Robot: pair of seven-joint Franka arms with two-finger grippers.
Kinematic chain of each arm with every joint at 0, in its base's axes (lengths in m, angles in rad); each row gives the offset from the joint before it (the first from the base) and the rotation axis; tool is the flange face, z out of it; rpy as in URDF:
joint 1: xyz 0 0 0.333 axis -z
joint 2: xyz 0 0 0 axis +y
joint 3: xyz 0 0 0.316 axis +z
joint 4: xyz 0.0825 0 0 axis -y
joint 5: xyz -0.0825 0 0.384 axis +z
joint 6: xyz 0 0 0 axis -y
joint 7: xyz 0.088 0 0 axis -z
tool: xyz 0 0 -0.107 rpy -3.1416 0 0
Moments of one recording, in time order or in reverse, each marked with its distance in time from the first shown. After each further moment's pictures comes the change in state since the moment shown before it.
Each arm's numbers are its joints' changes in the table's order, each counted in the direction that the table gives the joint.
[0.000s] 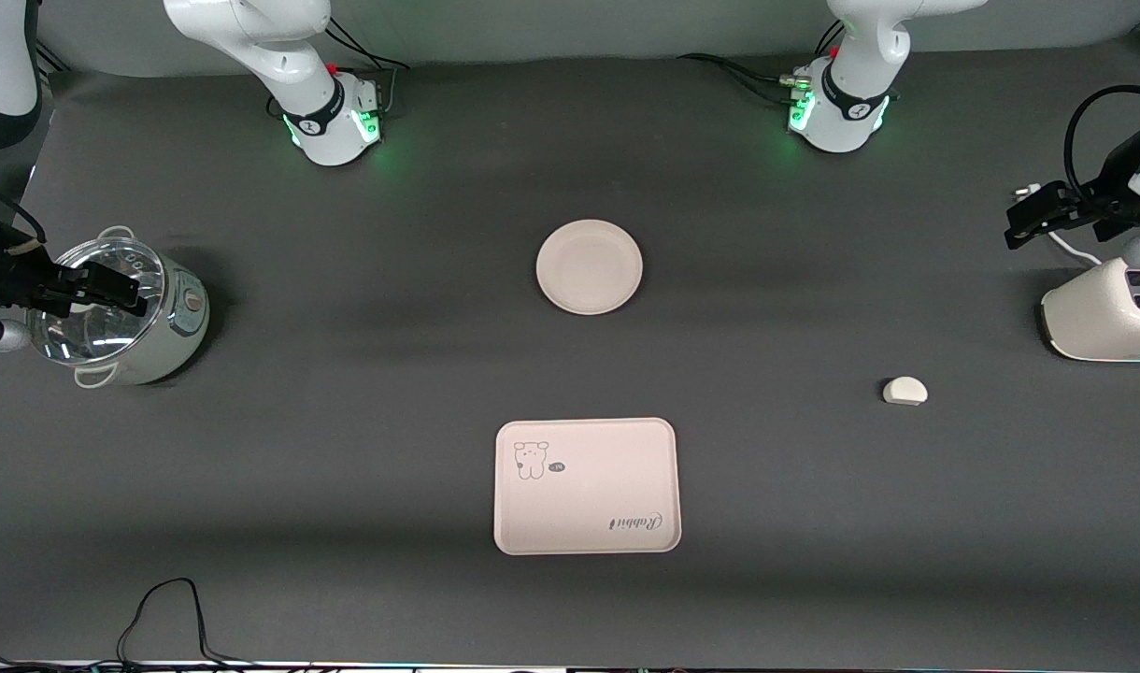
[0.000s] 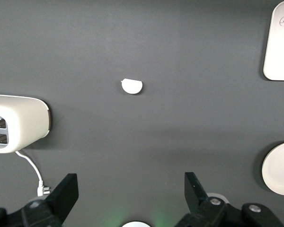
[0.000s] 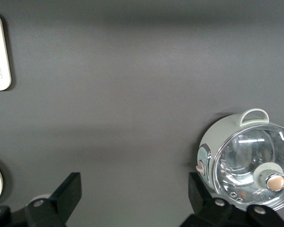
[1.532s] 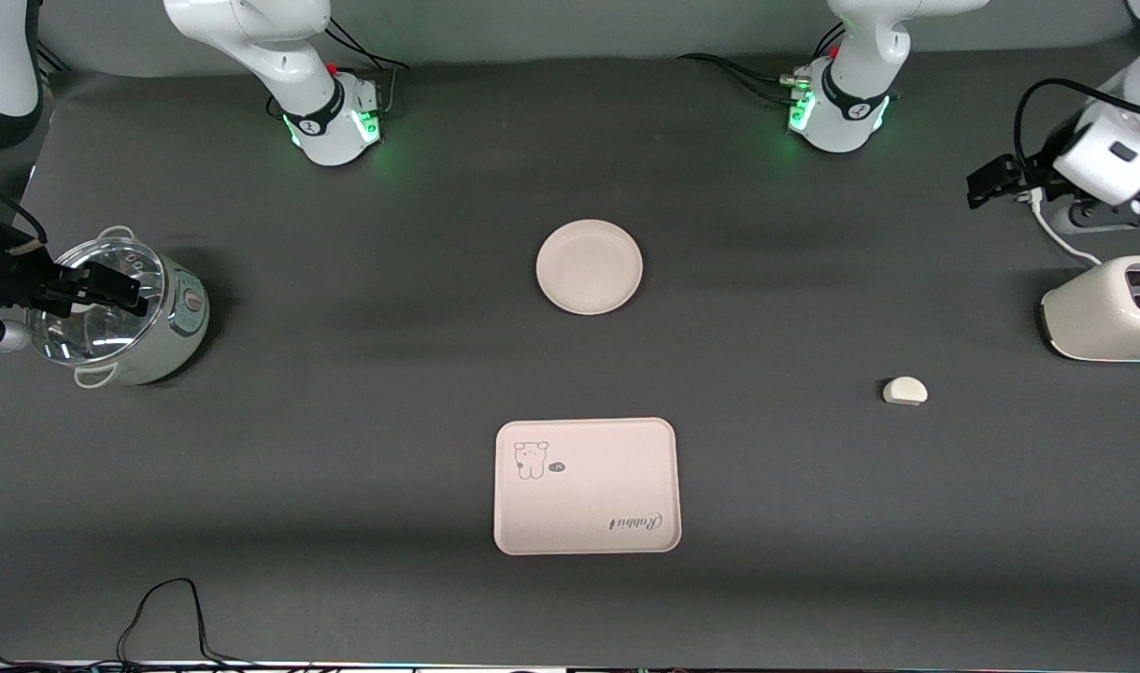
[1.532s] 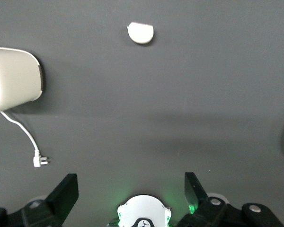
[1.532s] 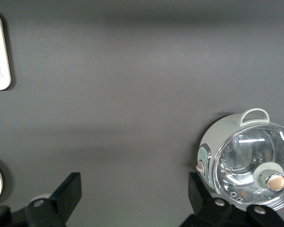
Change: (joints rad) left arm 0.019 -0.268 0.052 -0.480 0.016 0.110 0.025; right arm 0.000 0.000 0.000 -0.002 0.000 0.000 0.000
